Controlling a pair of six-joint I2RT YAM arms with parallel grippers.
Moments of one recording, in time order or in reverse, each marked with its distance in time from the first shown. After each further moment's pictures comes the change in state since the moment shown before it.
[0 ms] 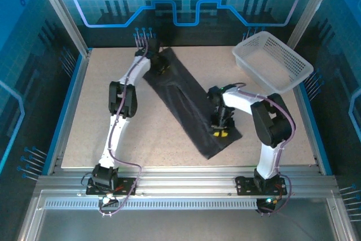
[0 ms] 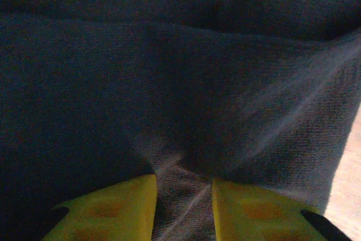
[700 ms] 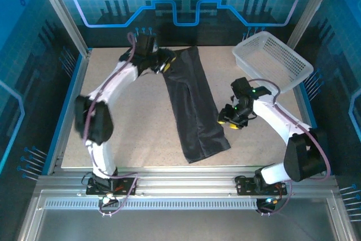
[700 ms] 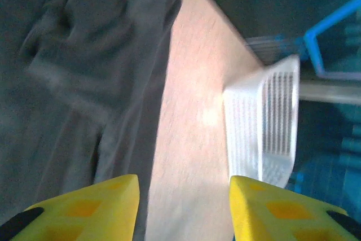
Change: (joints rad) left arm -0.087 -0.905 -0.911 0.225 0.140 -0.048; right arm -0.211 -0.451 -0.161 0.066 -0.127 -0.026
